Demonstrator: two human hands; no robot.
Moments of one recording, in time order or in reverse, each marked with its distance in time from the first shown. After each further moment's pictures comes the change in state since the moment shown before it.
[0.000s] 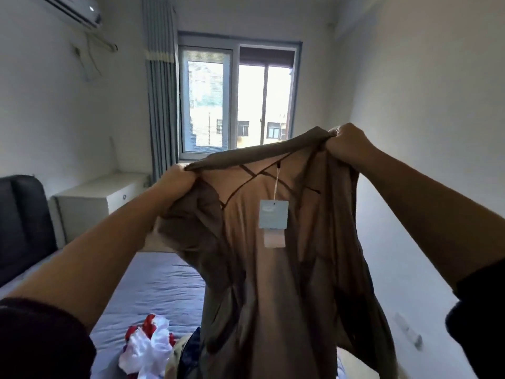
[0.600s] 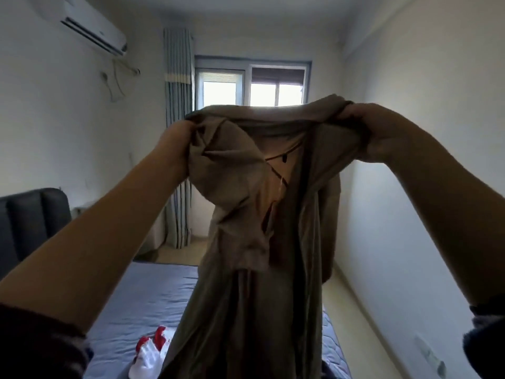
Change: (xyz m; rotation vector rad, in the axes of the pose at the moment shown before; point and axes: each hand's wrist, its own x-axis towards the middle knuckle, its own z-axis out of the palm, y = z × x) left_hand -0.046 0.115 -0.057 -1.029 -0.003 -0.057; right_hand -0.027 -0.034 -0.071 1.121 -0.434 0.166
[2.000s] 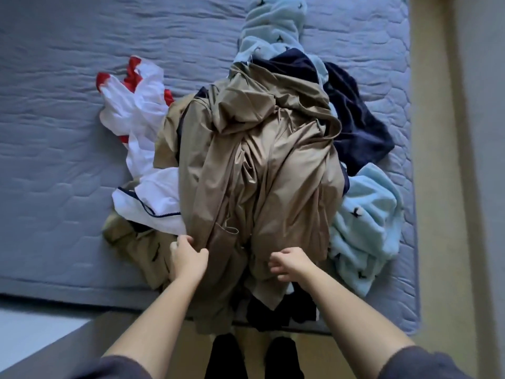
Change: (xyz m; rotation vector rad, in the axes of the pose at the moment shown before) left_hand -0.266 -0.723 -0.299 1.214 0.331 -1.329; right_hand -0.154 0.863 0.060 -0.160 -0.010 1.546
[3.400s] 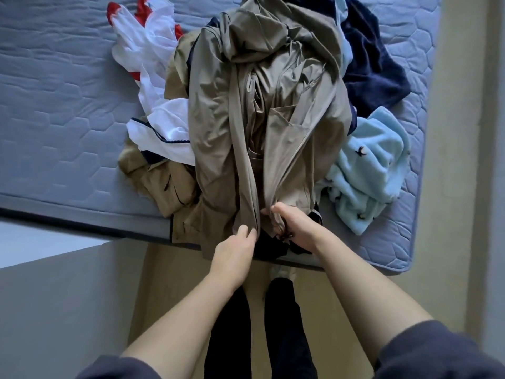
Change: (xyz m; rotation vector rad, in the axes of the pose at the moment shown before) left_hand -0.158 -0.067 0.045 0.799 -0.189 0.737; right_hand -0.057 0.065 0.000 0.047 -0.334 -0.160
